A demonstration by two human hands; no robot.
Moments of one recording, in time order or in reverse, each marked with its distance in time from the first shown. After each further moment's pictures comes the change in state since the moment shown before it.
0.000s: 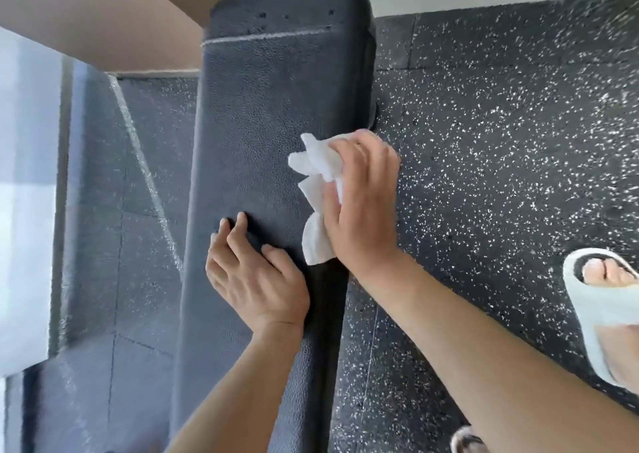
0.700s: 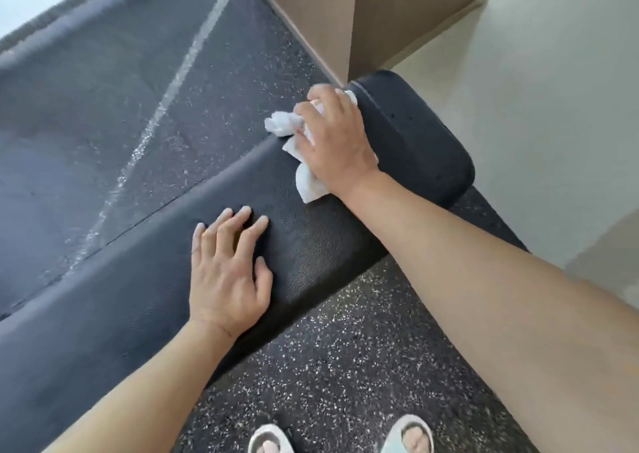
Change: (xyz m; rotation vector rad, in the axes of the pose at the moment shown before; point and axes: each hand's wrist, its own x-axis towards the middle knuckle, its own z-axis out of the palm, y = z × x) left_hand 0.001 -0.001 -0.006 0.001 -0.020 -0.041; right_hand 0.175 -0.082 0.105 -0.435 -0.767 -0.877
